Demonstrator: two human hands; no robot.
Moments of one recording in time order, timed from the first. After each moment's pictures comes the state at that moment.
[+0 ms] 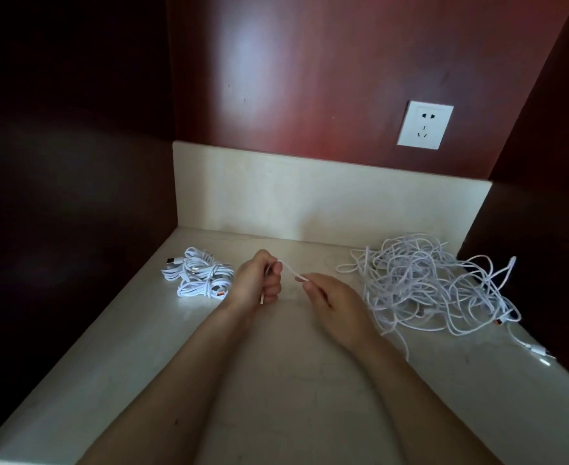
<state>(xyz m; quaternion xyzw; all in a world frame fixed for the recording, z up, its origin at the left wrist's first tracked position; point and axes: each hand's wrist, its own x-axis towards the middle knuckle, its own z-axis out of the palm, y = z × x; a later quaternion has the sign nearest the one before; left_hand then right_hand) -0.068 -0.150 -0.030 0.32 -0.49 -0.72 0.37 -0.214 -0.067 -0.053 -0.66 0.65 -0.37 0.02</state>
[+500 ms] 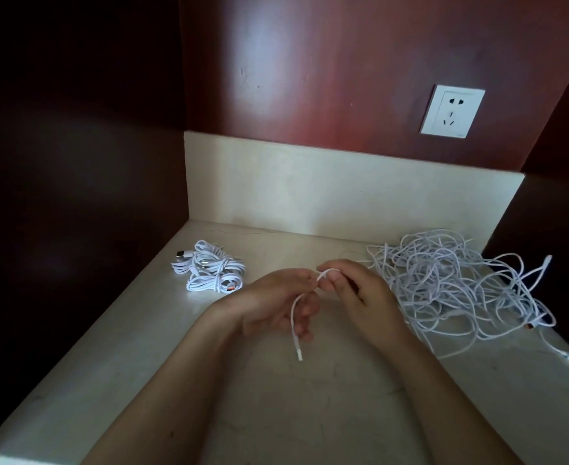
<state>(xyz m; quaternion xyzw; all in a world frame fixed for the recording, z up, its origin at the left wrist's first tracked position) -0.051 -0.127 -0.019 0.23 -0.62 -0.74 0.15 -0.223 -0.062 -0.045 -0.67 0.57 -0.47 0.02</state>
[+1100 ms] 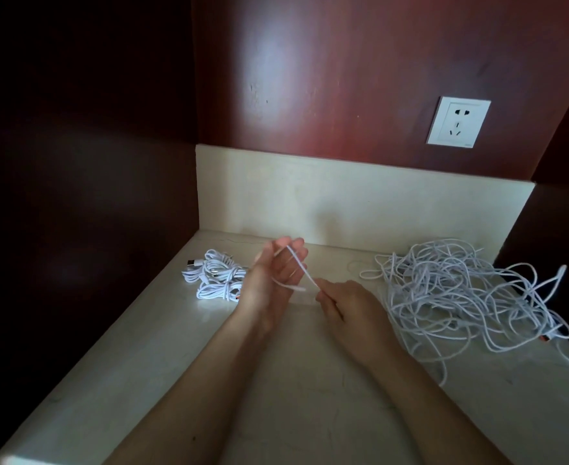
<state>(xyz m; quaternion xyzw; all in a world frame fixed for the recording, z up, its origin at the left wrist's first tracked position) -0.067 -0.141 -0.021 0.20 -0.28 -0.78 0.52 -0.203 -0.071 -0.055 -0.71 0.63 -0.30 -0.10</state>
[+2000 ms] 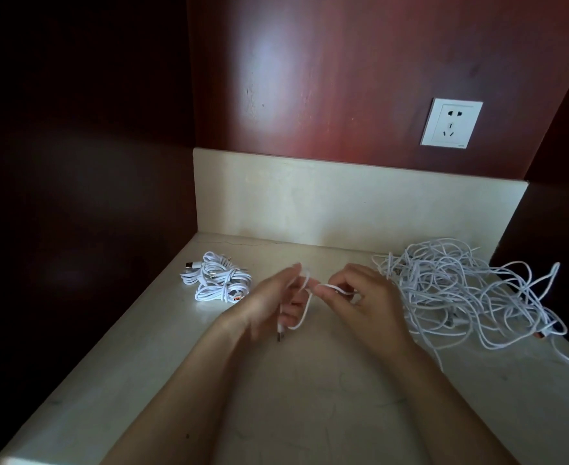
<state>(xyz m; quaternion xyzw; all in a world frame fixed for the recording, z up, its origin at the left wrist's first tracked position) -0.058 -0.137 -0.027 0.30 -0.49 -0.77 0.26 -0.209 -0.061 -0.032 -0.69 0.53 -0.49 -0.12</state>
